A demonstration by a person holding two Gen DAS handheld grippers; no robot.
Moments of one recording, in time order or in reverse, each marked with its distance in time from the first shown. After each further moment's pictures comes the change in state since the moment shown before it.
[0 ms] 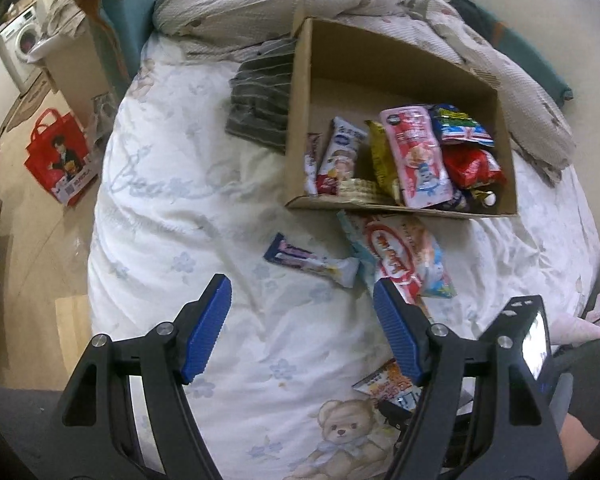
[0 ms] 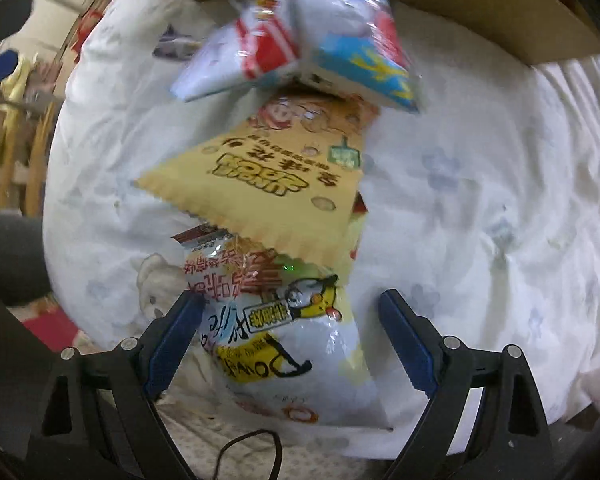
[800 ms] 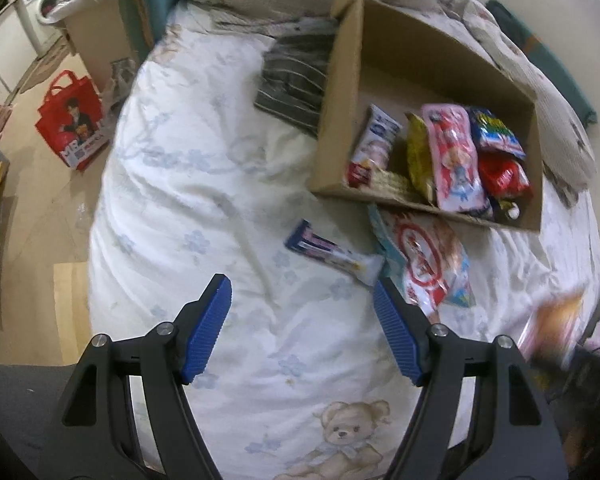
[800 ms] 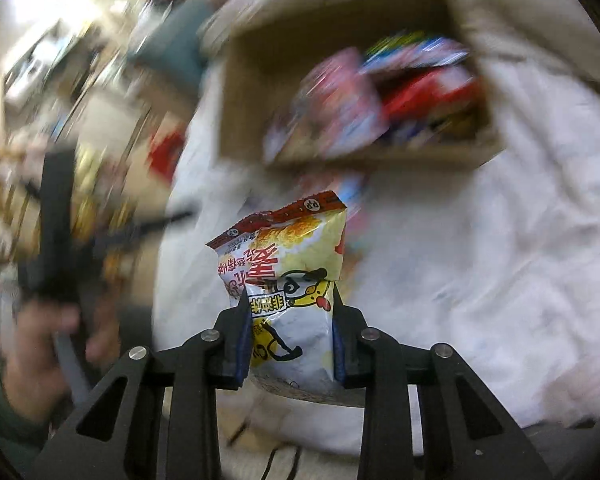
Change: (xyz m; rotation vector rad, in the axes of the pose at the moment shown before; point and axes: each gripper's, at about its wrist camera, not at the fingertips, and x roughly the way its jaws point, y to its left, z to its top) left arm 0.021 0.011 -0.001 -0.086 0.064 0.011; right arm -0.148 -0.061 -0.018 0.151 -0.446 0.244
